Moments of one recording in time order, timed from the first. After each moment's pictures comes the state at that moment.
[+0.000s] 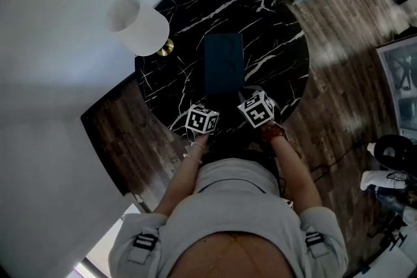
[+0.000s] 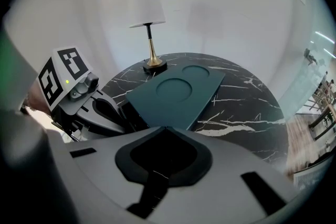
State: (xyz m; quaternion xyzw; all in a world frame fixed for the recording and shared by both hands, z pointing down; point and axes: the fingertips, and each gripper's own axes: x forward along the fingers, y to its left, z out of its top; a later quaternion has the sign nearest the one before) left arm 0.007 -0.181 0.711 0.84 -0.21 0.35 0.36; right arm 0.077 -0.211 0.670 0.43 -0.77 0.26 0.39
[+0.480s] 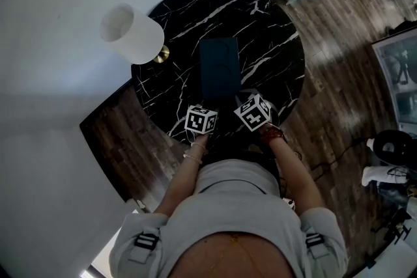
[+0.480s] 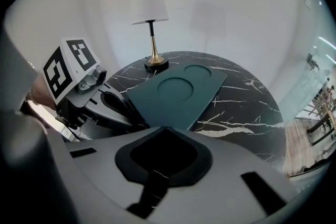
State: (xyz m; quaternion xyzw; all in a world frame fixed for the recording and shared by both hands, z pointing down) left arm 0.014 -0.201 0.708 0.84 -0.22 0.34 0.35; right arm 0.076 -0.211 0.670 0.42 -0.77 0.25 0.41
